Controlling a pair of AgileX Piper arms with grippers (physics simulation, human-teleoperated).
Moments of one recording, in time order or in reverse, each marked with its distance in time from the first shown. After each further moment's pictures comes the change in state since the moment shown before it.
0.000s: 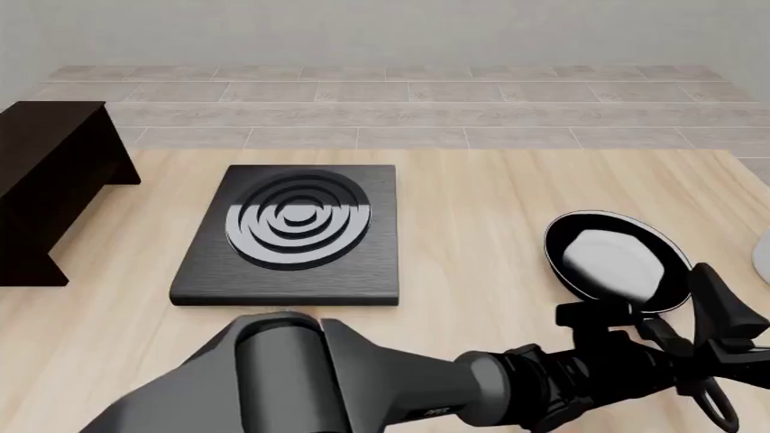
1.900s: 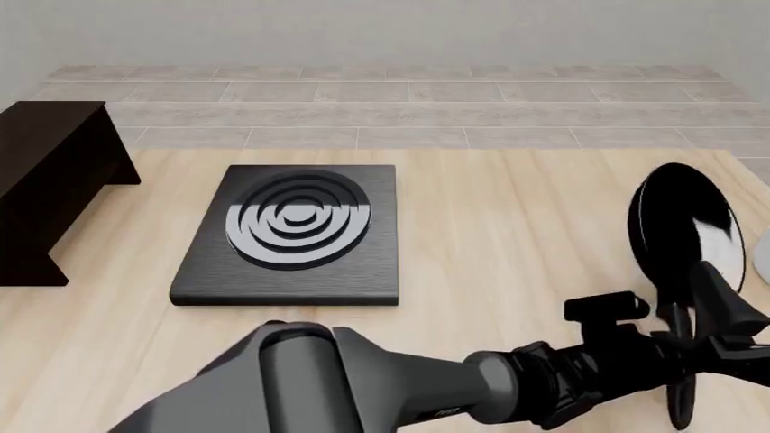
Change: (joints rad) left arm 0.005 0.067 -0.117 -0.003 -0.002; right arm -0.009 0.021 0.000 -0.019 0.008
